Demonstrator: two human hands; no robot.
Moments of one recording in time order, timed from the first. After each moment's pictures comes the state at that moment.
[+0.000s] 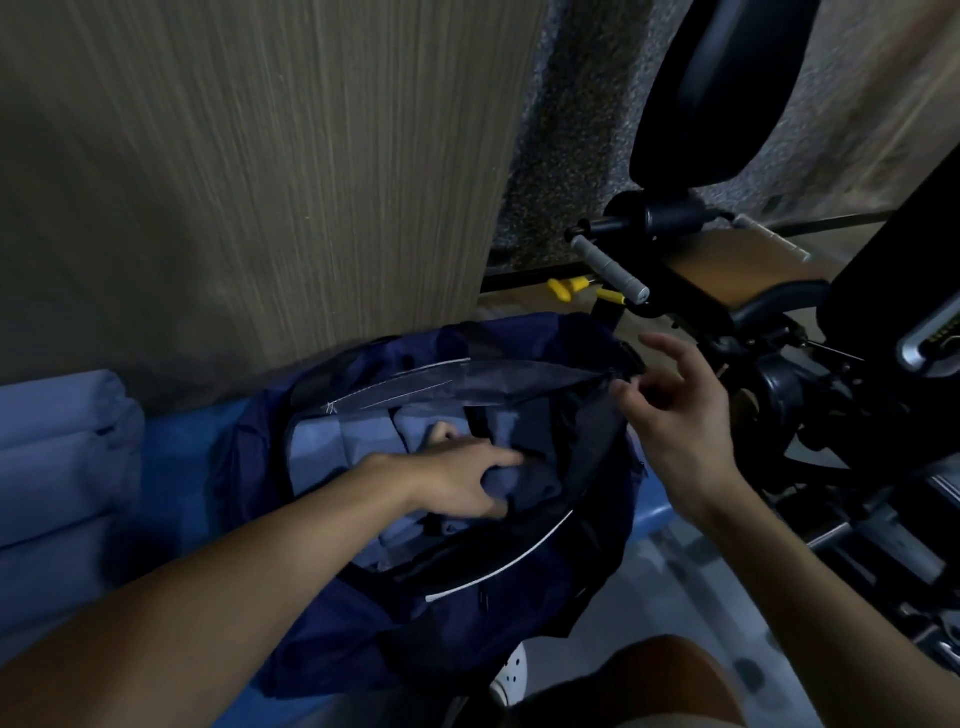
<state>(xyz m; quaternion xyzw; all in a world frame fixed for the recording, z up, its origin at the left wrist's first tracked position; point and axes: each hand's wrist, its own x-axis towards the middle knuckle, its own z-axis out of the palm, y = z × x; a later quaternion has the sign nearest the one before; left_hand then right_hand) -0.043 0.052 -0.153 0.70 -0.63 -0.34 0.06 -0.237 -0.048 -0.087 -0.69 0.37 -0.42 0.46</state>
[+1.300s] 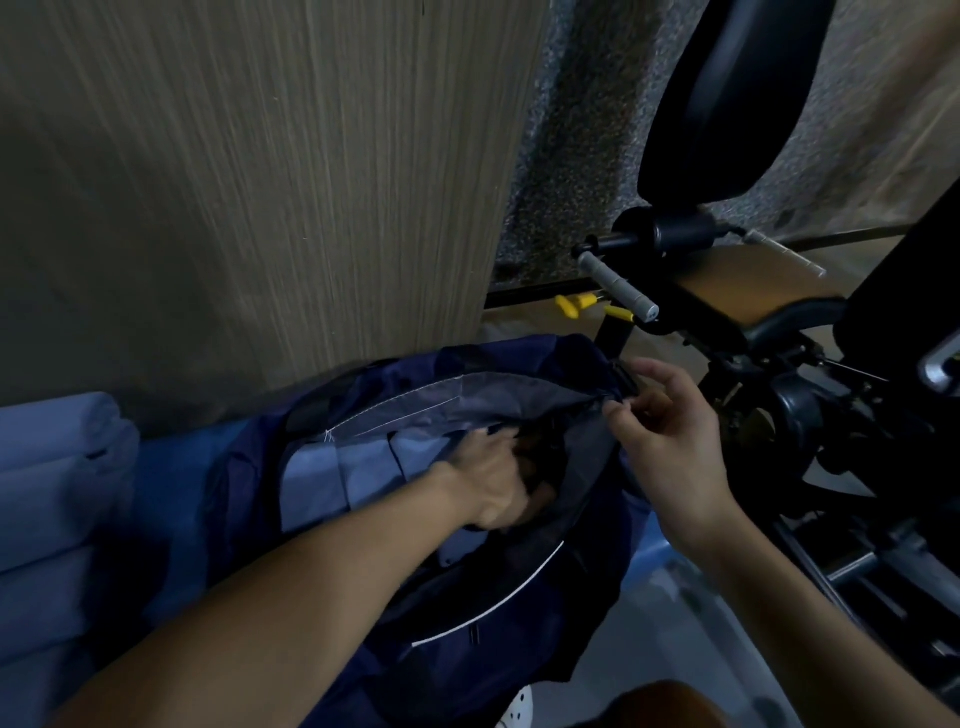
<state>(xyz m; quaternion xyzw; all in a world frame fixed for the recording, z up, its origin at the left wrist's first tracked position) -0.064 0.006 -0.156 0.67 -0.74 -0.03 -0.03 -0.223 -0.049 -0.088 -0.66 0.36 -0.43 0.50</state>
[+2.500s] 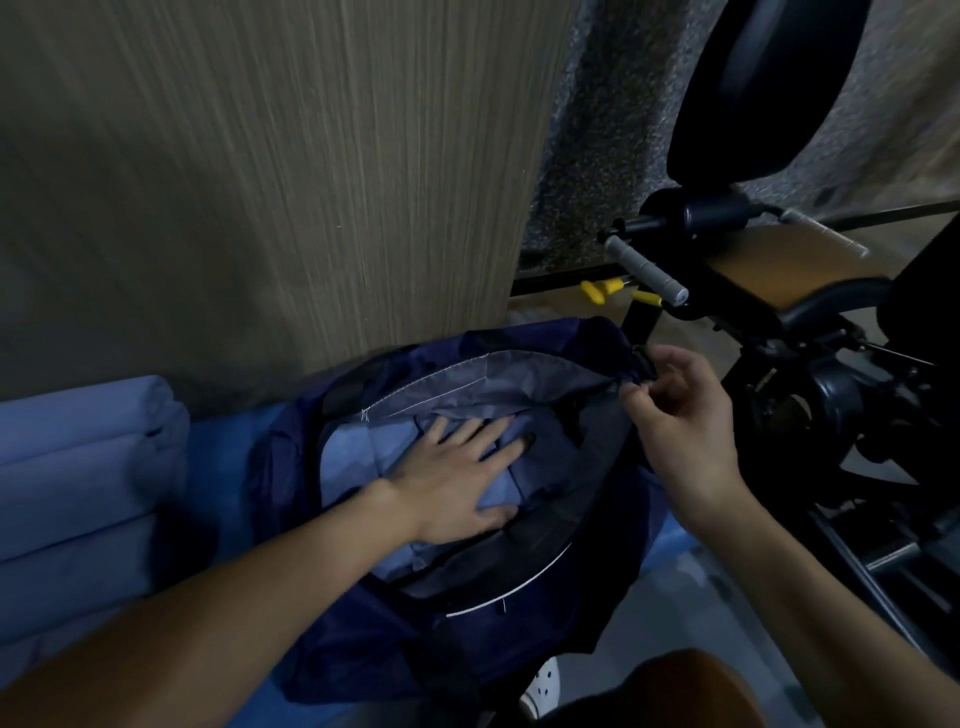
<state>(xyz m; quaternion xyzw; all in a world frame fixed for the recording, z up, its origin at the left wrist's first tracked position) -0.020 0.072 -0.177 0.69 -0.72 -0.03 -0.04 -0.211 -0.043 -0.096 -0.66 0.38 -0.44 0.47</state>
